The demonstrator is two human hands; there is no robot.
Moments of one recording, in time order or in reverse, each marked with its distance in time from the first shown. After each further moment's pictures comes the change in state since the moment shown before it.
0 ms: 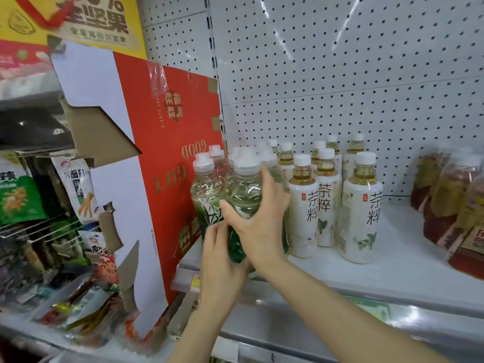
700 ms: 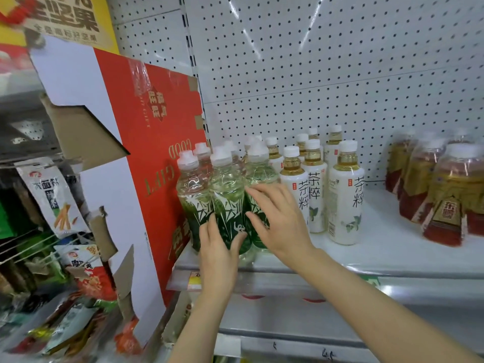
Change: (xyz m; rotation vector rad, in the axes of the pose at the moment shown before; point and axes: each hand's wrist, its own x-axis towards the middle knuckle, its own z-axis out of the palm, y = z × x) left_hand 0.012 -0.020 0.012 0.144 -0.012 -0.090; right_hand 0.002 0.057 -0.033 -0.513 -0.004 -0.598
